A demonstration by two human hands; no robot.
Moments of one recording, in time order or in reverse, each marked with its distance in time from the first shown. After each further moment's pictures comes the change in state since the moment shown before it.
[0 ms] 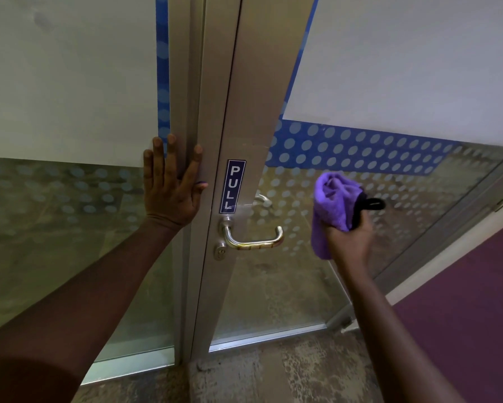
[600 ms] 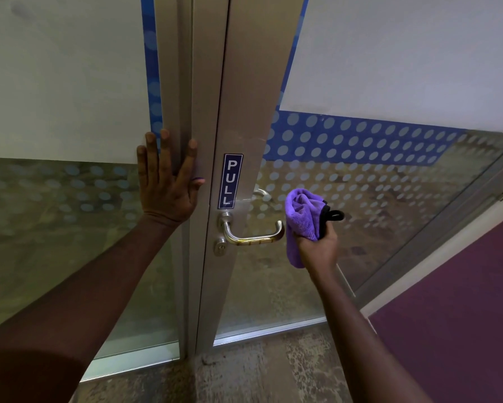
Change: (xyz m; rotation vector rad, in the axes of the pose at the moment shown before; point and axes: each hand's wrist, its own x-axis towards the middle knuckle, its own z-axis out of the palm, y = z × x) left_hand 0.001 -0.001 0.001 0.030 -0.011 -0.008; right_hand -0.033 0.048 0.034 -0.040 -0.083 0.197
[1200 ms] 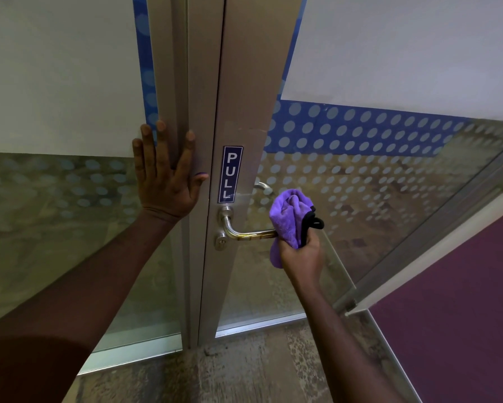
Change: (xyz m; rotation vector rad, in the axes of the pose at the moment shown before) left_hand 0.003 0.006 -0.003 0.060 0.005 0.004; right_hand -0.039 0.006 0.020 -0.209 0.032 0.066
